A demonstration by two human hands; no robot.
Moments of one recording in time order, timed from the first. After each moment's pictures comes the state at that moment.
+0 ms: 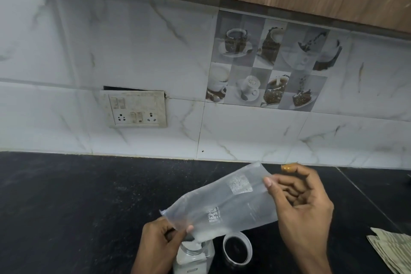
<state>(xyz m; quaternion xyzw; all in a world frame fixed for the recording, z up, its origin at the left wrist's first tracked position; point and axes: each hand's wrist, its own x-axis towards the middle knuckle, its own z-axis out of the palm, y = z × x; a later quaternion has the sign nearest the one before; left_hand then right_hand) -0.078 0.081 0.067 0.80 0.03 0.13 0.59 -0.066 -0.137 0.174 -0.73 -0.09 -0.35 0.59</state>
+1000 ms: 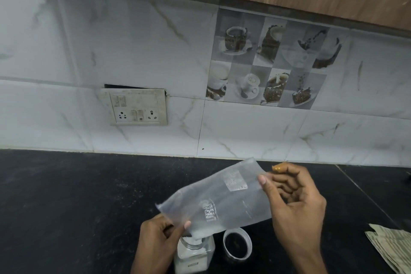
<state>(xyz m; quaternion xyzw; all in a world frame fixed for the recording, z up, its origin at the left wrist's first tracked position) -0.086 0.080 0.070 0.79 0.04 0.13 0.60 -0.070 -0.132 0.173 -0.73 -0.11 -0.34 0.58</state>
